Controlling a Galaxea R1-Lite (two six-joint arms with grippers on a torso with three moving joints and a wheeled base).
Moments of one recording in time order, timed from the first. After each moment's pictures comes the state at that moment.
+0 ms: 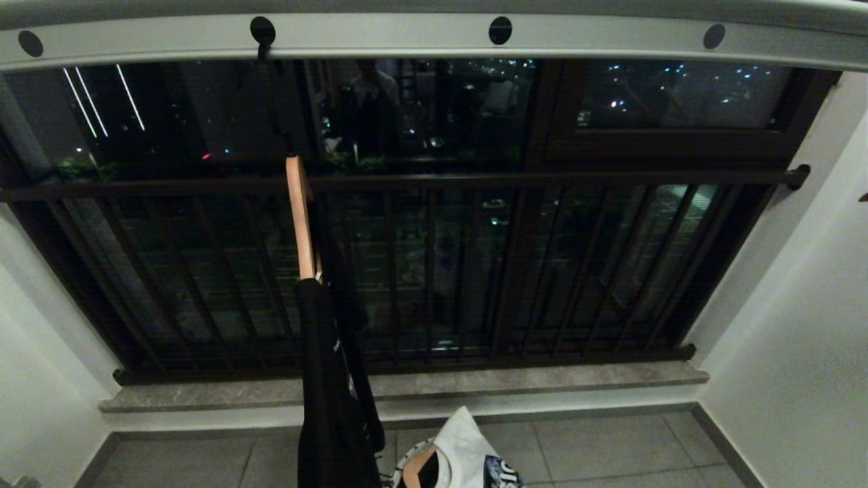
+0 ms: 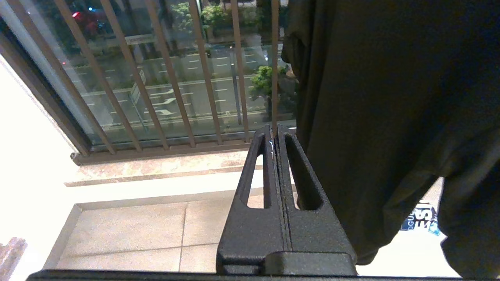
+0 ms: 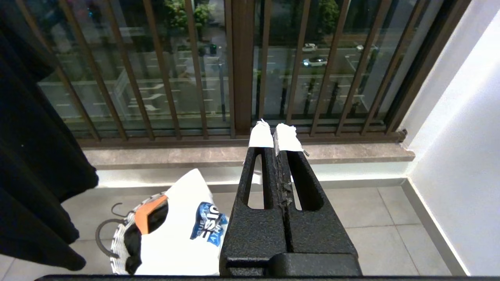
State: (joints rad) left arm 0.00 0.00 0.00 -0.01 -0.03 0.04; right arm 0.00 0.00 0.00 0.00 -0.01 0.01
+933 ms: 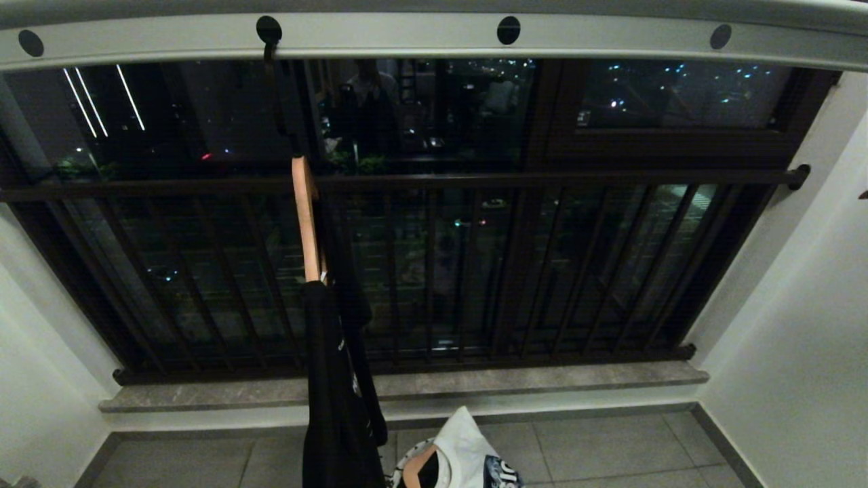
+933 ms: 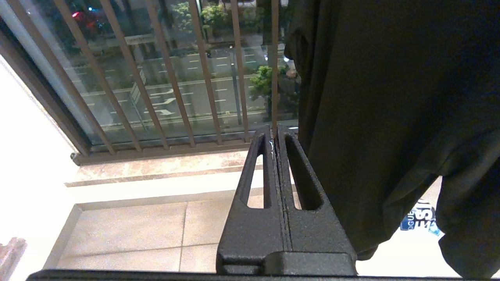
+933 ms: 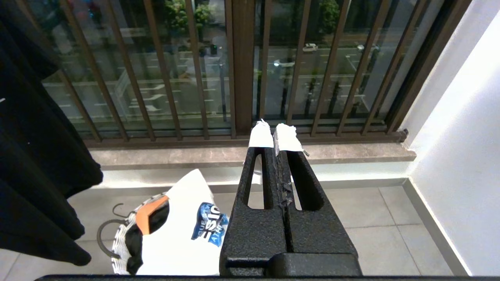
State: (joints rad) left arm 0.00 0.00 0.00 -0.01 -0.03 0.05; right arm 0.00 0.00 0.00 0.00 -0.01 0.01
